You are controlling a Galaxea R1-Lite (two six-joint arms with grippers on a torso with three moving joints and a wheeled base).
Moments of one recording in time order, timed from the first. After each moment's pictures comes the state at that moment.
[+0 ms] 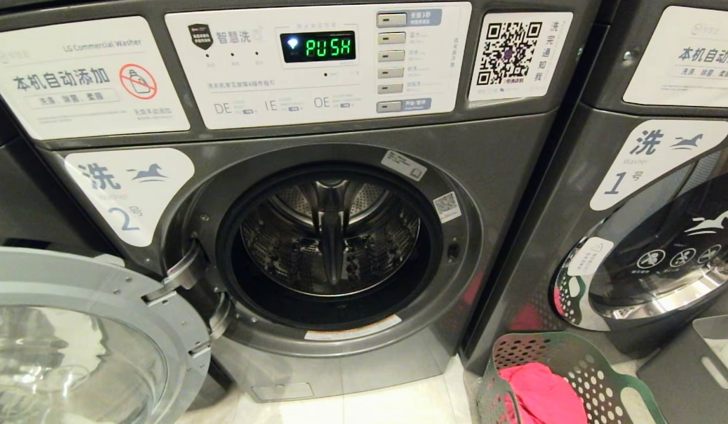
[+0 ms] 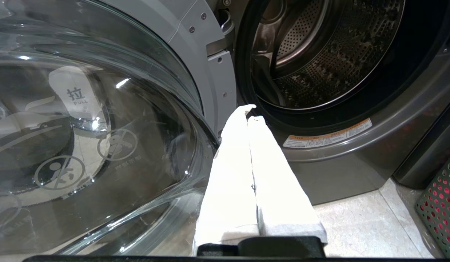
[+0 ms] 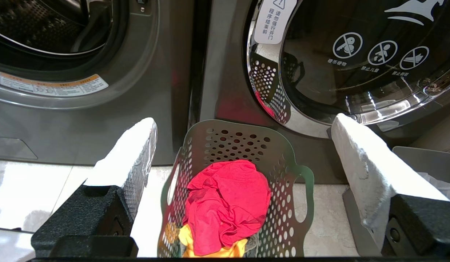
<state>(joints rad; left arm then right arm) 0.00 0.00 0.00 -0.10 -0.01 0.07 0.00 0.00 0.00 0.00 0.04 -0.17</state>
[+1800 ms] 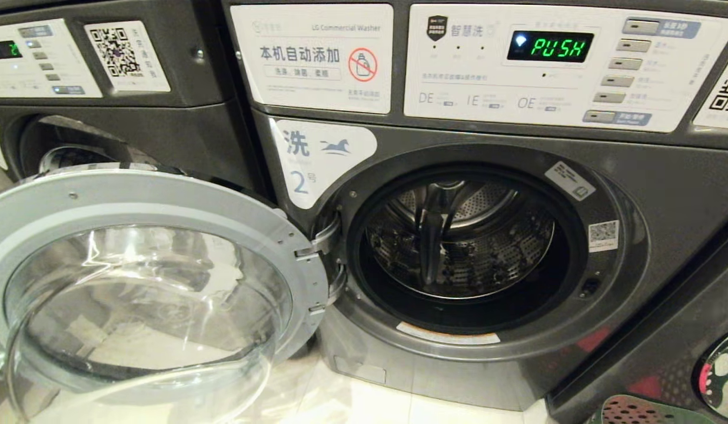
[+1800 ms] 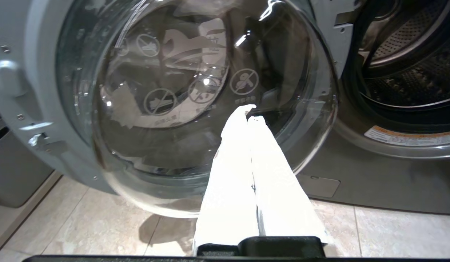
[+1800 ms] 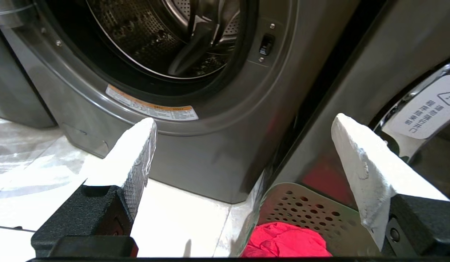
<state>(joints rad) 0.00 0.00 0.00 -0.11 -0.02 0.07 0.00 0.00 0.00 0.00 0.04 -0.17</state>
